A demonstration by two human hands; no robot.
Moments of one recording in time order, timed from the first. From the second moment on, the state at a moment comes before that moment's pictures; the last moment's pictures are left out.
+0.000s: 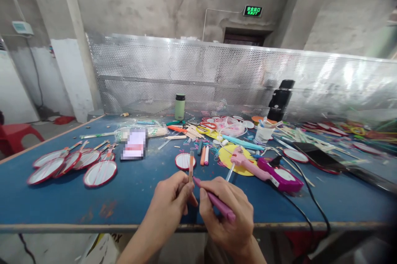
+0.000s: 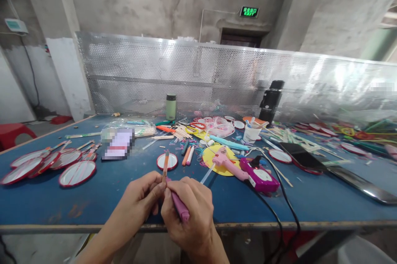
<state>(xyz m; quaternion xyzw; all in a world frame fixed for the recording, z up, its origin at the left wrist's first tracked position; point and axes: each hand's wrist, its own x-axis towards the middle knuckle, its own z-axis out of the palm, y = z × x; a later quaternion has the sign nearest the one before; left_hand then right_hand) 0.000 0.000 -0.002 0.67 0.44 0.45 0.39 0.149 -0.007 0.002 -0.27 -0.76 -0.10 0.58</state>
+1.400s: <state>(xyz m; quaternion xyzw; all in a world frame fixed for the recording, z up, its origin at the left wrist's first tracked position) -0.001 -0.001 0.000 0.66 0.44 0.46 0.39 0.148 -0.008 0.004 -0.27 -0.77 -0.09 0.57</state>
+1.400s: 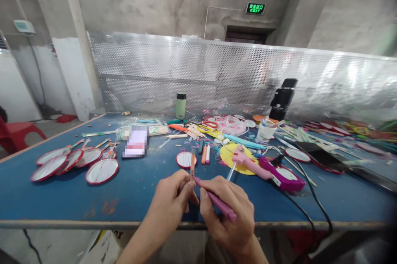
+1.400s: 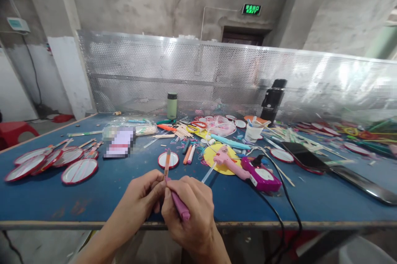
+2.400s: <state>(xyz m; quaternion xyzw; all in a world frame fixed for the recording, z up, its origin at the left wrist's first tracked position) -0.001 -0.001 -0.002 0.66 0.44 0.46 0.39 0.148 -0.007 0.006 -0.27 -0.77 -0.09 0.57</state>
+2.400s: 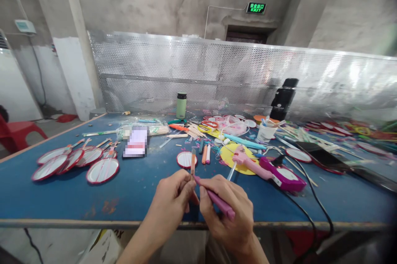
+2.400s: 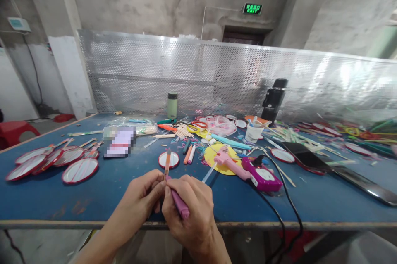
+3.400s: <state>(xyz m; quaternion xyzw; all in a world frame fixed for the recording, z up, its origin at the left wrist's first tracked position) 0.000 -0.001 -0.003 0.66 0.44 0.46 0.39 0.148 -0.007 0.003 -0.26 -0.78 -0.07 0.57</state>
